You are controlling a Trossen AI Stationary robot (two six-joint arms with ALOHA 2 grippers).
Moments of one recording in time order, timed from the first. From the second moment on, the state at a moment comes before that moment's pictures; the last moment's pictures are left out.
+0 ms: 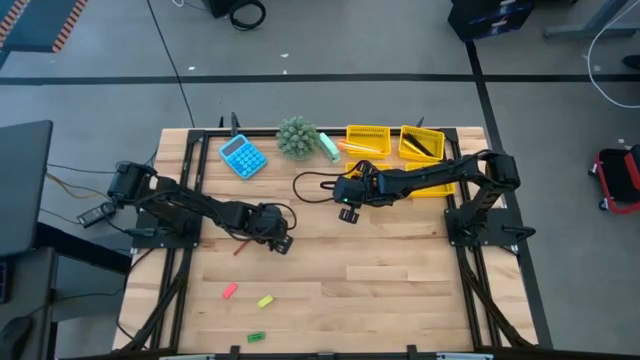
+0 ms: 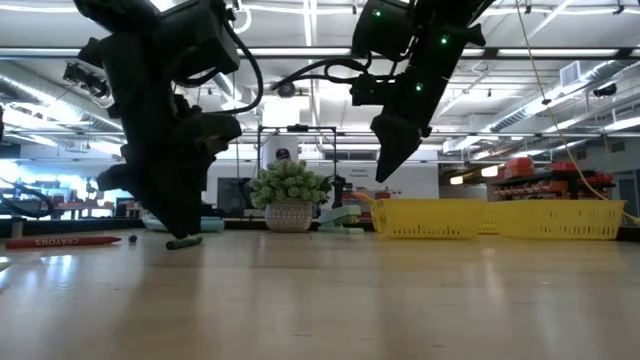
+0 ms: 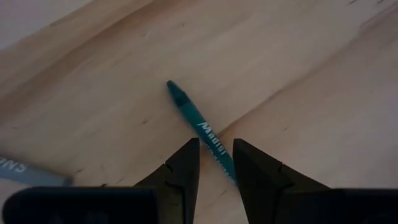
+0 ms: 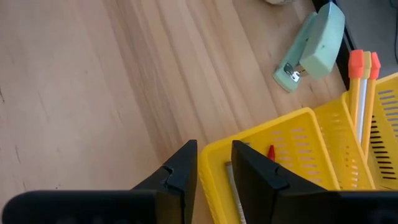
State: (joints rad) left arm -0.16 1.57 0.75 -0.37 -0.14 -1.16; right arm -0.05 1.71 1.15 -0.58 0.46 0.18
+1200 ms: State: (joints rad) left arm -0.15 1.63 0.78 -0.39 -0.14 -1.06; right arm -0.05 1.71 1.15 -0.58 0.46 0.17
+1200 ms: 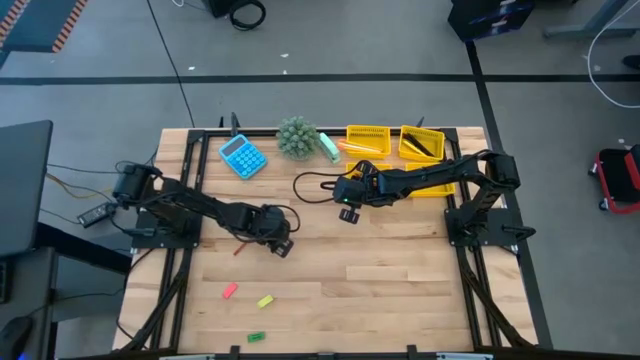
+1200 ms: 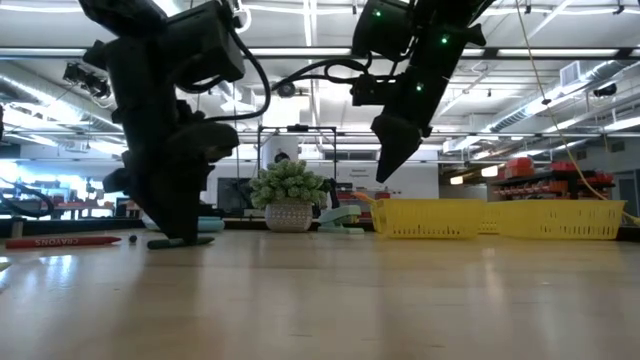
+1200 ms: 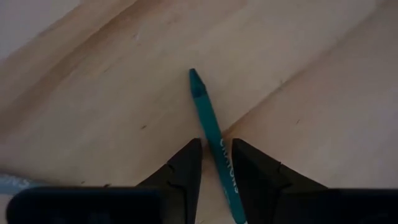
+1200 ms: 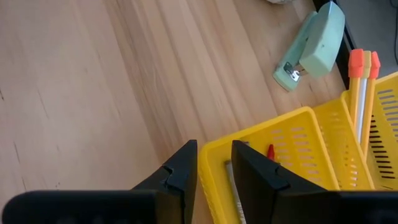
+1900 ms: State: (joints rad) left arm -0.12 1.64 0.80 -0.25 -0.19 -0.45; right arm 0.00 1.70 1.16 -0.68 0.46 0.41
